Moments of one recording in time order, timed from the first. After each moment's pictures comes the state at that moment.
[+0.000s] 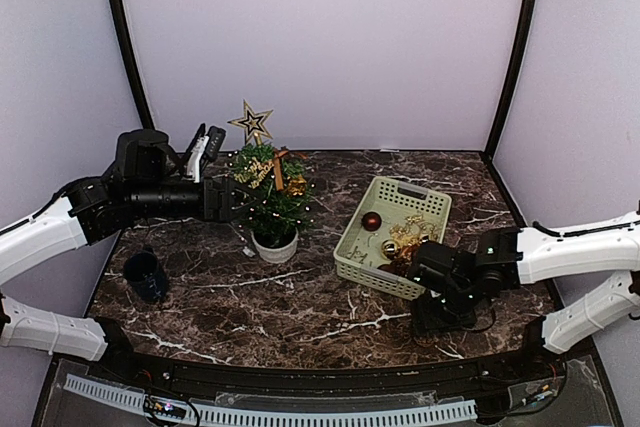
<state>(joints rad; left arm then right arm) -0.69 1.05 0.93 -0.30 0.32 -0.44 1.14 1.29 0.75 -0.88 0.02 1.02</state>
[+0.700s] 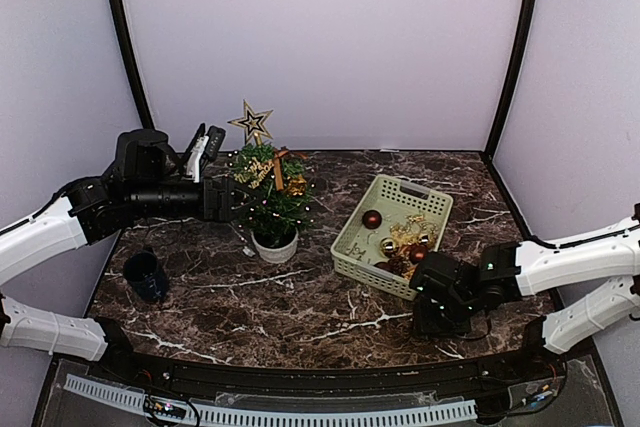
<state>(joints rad) -0.68 1.05 0.93 -0.30 0.32 -0.44 1.14 1.24 0.63 -0.71 0.03 1.14</state>
